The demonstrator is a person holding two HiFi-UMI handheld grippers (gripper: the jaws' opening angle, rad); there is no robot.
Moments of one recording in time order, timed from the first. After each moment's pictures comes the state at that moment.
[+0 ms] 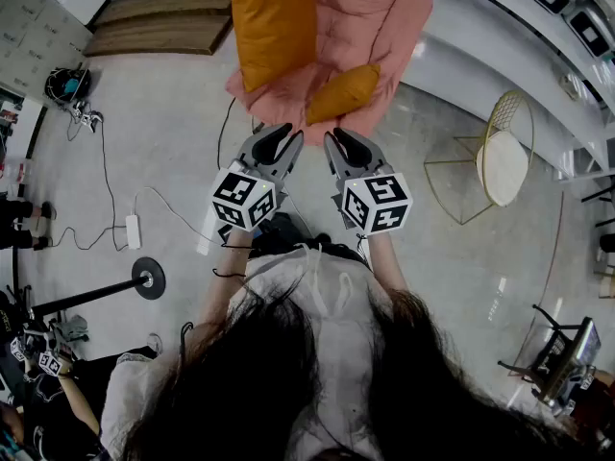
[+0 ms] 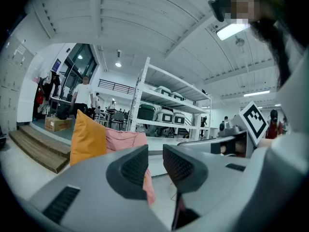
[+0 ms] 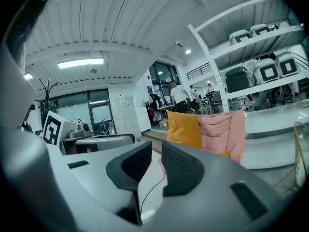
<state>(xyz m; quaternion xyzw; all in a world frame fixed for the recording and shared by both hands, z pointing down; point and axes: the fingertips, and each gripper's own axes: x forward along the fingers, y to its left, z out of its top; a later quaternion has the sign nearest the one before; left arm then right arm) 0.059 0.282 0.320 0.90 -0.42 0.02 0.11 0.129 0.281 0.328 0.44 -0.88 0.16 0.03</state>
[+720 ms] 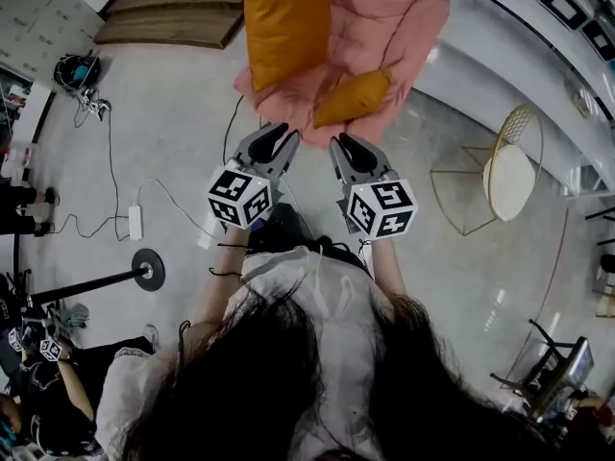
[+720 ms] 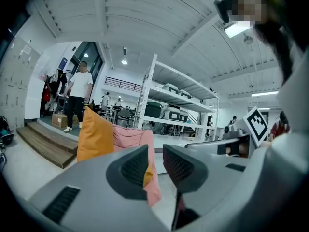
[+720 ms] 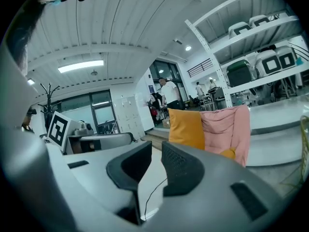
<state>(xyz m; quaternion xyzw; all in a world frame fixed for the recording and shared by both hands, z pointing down) 0.036 0.262 0.329 0.88 -0.45 0.03 0.13 0.127 0.266 0.339 0.42 -0.89 0.18 0.03</state>
